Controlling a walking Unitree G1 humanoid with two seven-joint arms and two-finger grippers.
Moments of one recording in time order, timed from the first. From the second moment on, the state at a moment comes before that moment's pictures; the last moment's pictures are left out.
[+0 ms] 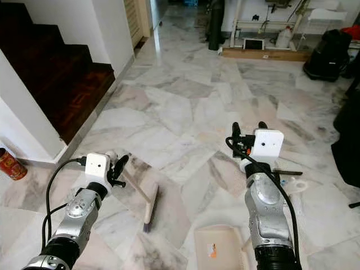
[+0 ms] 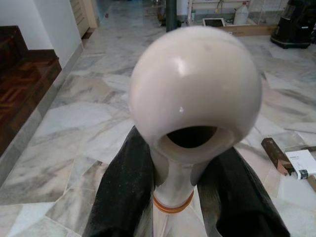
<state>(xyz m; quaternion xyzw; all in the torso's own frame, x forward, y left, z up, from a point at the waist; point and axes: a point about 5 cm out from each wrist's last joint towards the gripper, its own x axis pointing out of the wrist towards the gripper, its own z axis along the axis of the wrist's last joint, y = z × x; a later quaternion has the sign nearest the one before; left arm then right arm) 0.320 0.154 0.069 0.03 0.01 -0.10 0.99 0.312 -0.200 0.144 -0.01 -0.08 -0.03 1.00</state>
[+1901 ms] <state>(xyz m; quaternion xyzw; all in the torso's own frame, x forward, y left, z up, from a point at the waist) 0.323 0.150 0.071 0.03 0.00 -0.09 1.00 0.308 -0.192 0.158 -0.02 -0.08 -0.01 1.00</state>
